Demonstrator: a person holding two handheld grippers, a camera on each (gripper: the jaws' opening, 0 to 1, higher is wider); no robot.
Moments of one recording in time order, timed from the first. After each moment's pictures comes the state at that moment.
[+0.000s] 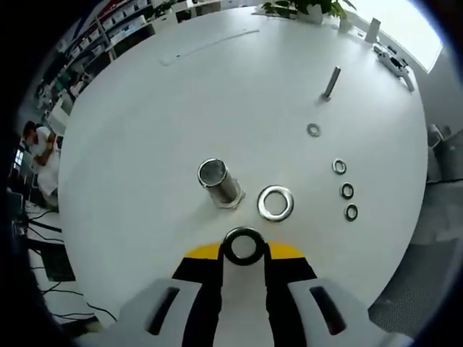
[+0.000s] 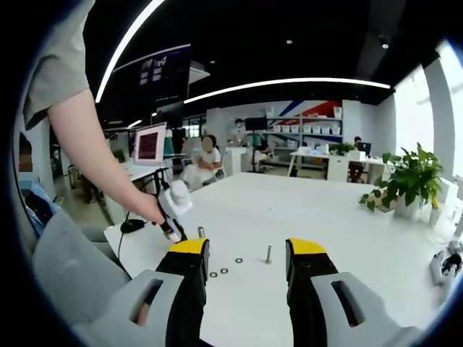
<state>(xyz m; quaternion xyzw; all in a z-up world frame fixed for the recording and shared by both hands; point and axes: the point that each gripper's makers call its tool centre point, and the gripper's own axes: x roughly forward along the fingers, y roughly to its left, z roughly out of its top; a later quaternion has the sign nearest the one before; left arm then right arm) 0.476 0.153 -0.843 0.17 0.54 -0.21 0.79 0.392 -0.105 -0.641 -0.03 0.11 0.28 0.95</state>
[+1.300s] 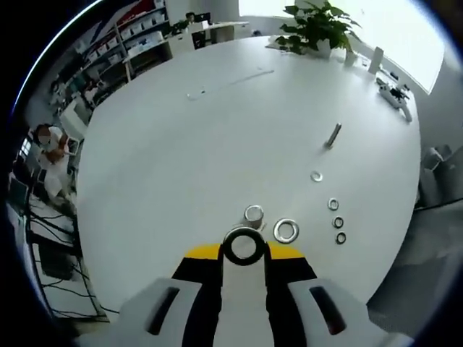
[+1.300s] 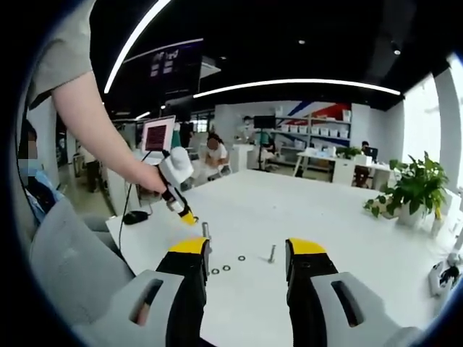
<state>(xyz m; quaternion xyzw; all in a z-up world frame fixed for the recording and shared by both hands) 0.505 0.166 -0.778 0.14 0.49 -0.20 0.84 0.389 -0.098 -0.644 -0.05 0.11 0.30 0.95</state>
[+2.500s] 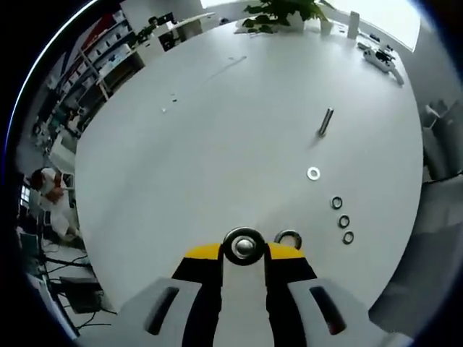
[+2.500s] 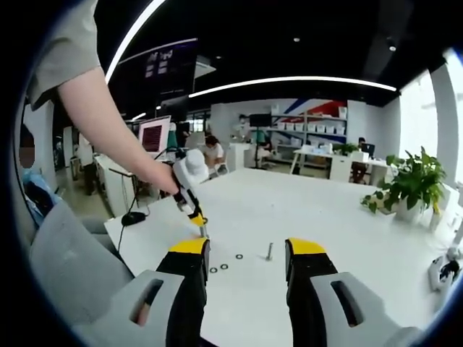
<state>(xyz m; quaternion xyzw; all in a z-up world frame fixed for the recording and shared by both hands) 0.526 0.139 -0.794 0.25 0.51 -0.24 0.79 0.390 -0.102 -0.646 -0.05 0.11 0.29 0.95</state>
